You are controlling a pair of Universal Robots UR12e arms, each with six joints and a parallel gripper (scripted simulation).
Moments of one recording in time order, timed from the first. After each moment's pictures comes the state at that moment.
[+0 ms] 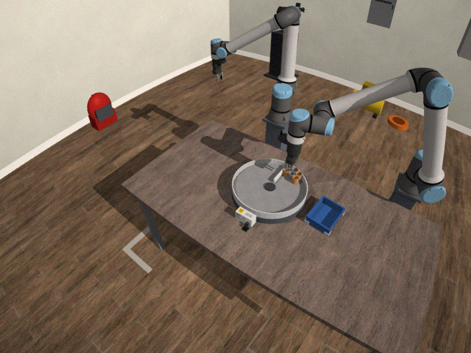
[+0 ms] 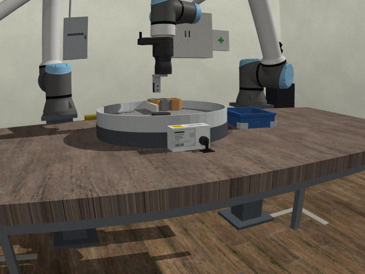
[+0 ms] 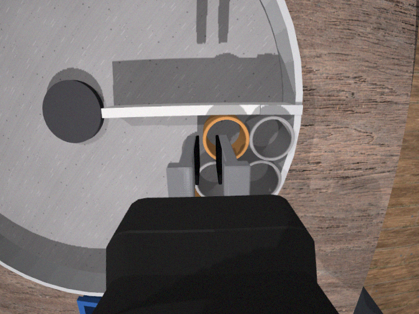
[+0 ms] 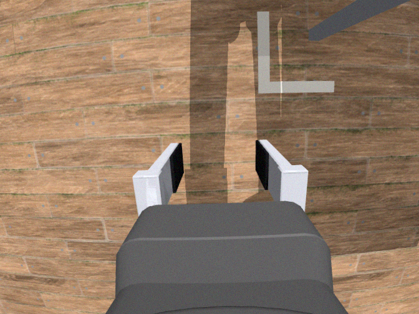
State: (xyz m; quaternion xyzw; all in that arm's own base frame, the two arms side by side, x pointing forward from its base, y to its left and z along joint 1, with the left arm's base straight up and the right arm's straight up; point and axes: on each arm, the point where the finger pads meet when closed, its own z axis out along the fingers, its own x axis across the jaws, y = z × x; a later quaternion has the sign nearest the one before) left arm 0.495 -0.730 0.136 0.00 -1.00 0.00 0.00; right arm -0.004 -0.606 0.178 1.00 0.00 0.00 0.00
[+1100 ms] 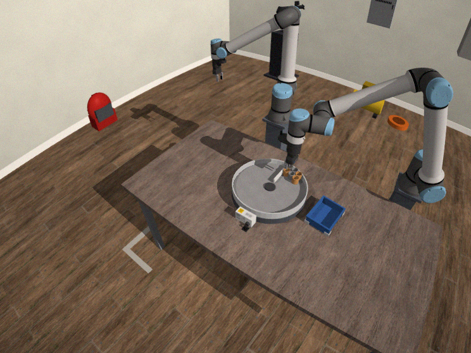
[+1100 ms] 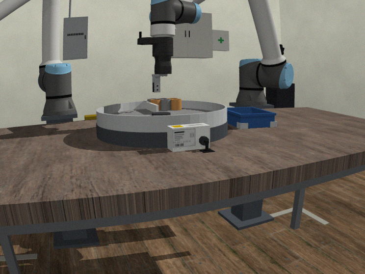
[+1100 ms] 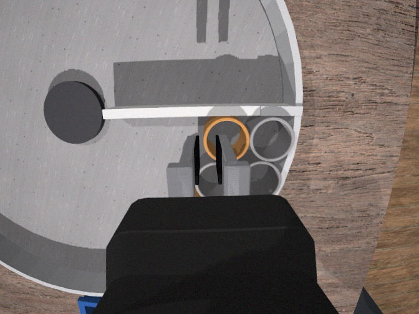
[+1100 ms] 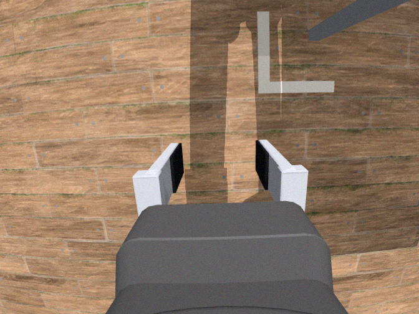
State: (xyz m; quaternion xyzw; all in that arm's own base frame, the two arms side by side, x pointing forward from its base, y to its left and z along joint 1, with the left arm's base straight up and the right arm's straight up) left arm 0.495 -0.731 0.137 0.00 -1.00 0.00 0.00; right arm -0.004 -0.606 0.178 1.00 0.00 0.00 0.00
